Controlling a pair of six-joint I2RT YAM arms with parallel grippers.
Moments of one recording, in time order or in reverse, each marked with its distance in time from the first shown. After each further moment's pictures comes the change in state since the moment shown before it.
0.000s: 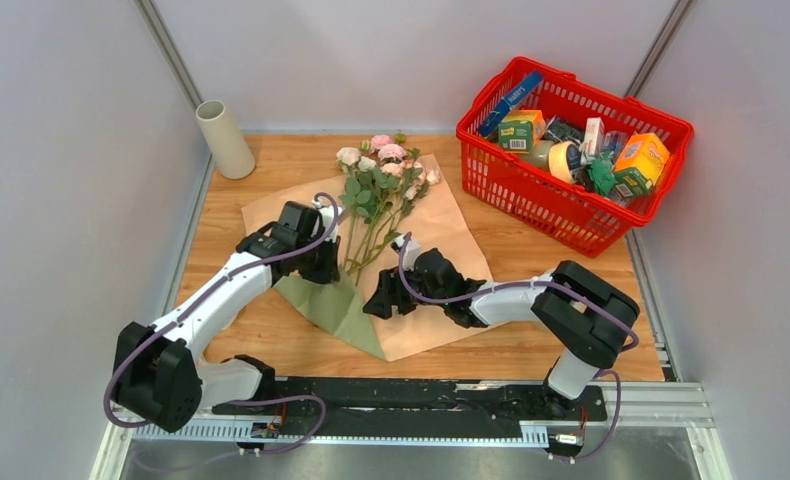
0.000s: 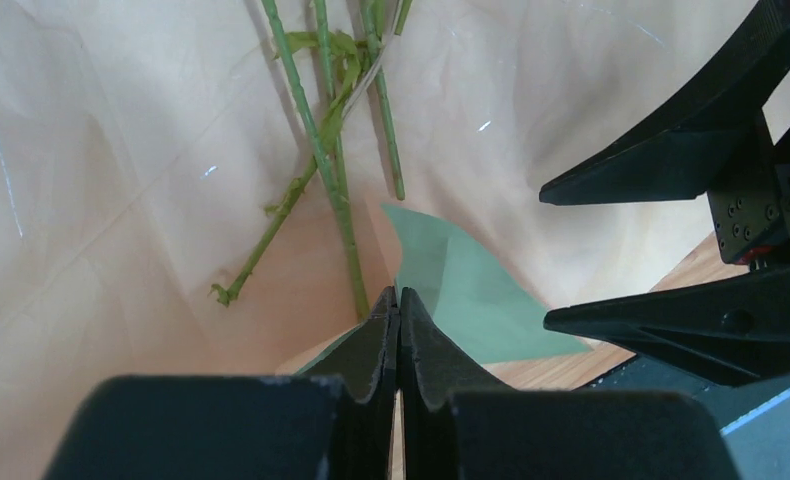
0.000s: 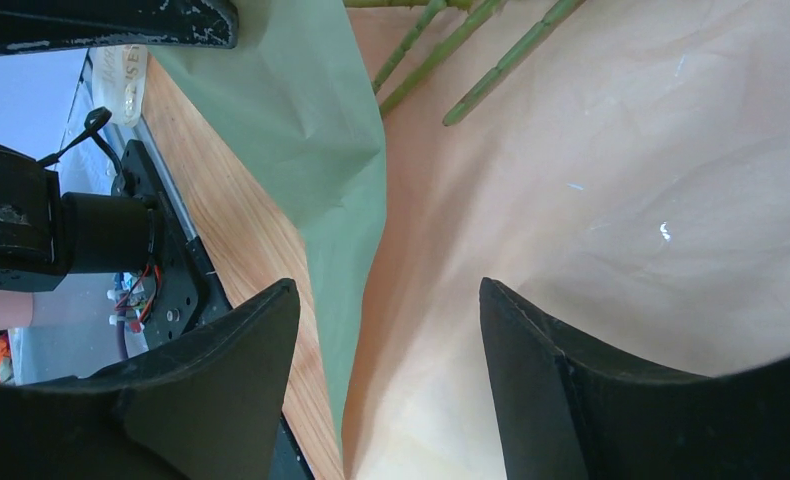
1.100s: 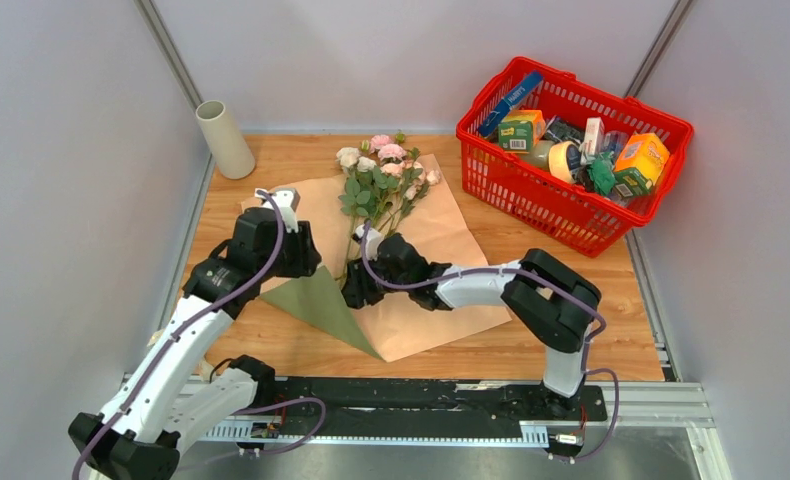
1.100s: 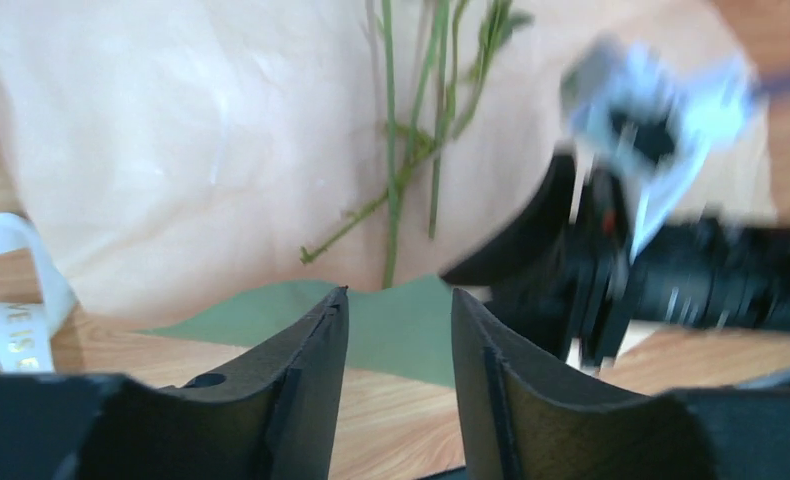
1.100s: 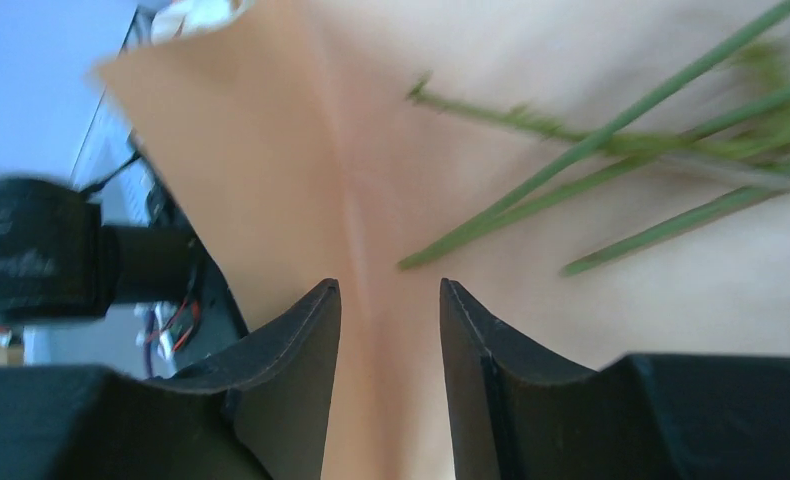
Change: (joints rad) left arm 0.000 -0.360 0.016 -0.106 -0.224 -0.201; right arm 0.026 0.207 0.336 -0.130 -0.069 -0.048
